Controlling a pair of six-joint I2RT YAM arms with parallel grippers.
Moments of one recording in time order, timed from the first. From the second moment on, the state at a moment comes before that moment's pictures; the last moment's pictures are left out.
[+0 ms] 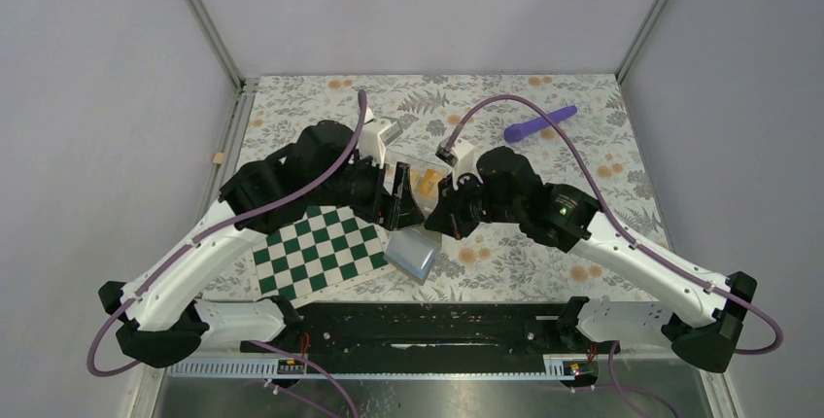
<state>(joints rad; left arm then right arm) -0.90 1.16 1.52 -0.98 0.26 -0.51 0.95 1.13 1.17 -0.59 -0.24 0.37</state>
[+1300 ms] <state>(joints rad) -0.69 1.10 0.94 -0.74 0.28 -0.66 0.63 1.08 1.01 -0.58 -0.77 0.56</state>
